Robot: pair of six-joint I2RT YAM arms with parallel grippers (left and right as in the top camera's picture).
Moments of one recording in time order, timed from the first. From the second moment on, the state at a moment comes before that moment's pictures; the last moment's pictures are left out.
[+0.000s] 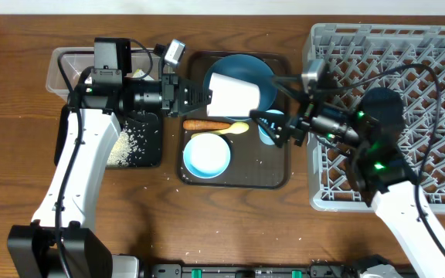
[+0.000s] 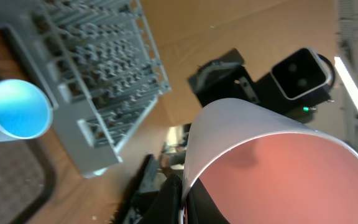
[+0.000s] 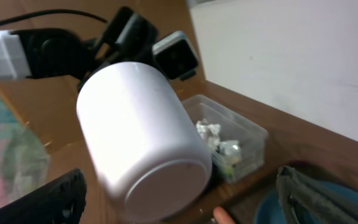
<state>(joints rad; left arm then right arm) -0.05 1.56 1.32 -0.68 1.43 -0.32 0.30 1.20 0.87 0.29 -0.85 0.27</state>
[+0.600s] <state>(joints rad) -0.07 1.56 1.32 -0.73 1.49 -0.33 0.40 1.36 0.87 0.57 -0.96 0.36</state>
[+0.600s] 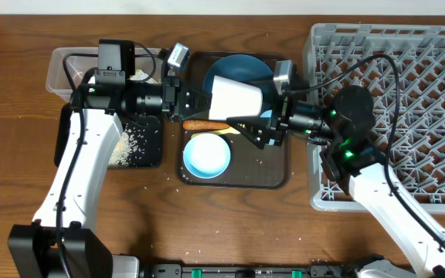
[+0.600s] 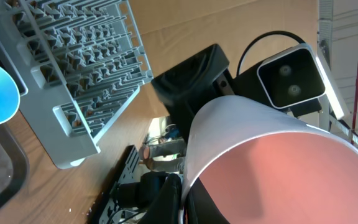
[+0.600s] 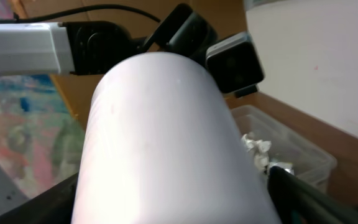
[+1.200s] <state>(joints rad) -0.07 1.56 1.32 -0.73 1.51 -0.35 0.39 1.37 0.87 0.73 -1.00 0.40</state>
